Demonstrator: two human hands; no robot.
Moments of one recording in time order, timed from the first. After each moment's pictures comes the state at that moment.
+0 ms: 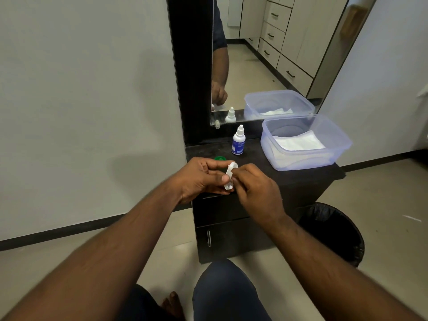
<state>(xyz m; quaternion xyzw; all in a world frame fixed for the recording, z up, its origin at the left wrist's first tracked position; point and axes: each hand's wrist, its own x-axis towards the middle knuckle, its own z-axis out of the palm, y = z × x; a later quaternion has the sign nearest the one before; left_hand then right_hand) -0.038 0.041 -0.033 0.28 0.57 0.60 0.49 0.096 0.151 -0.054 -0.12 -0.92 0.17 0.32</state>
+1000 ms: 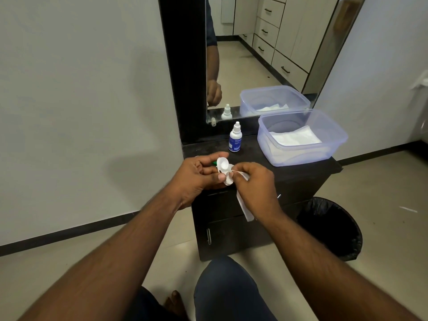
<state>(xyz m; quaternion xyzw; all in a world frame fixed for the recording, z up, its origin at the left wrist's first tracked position) -0.026 0.035 -0.038 0.29 0.57 0.65 0.40 0.085 0.148 -0.050 -0.28 -0.83 0.37 0.31</state>
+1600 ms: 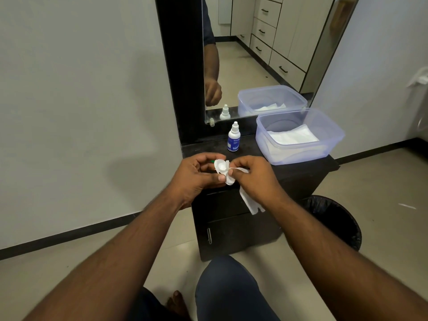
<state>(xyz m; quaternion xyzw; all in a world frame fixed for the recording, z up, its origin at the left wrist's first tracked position) -0.026 0.036 -0.042 0.30 0.62 0.64 0.34 0.086 0.162 -0.029 -0.27 -0.82 0.48 0.18</state>
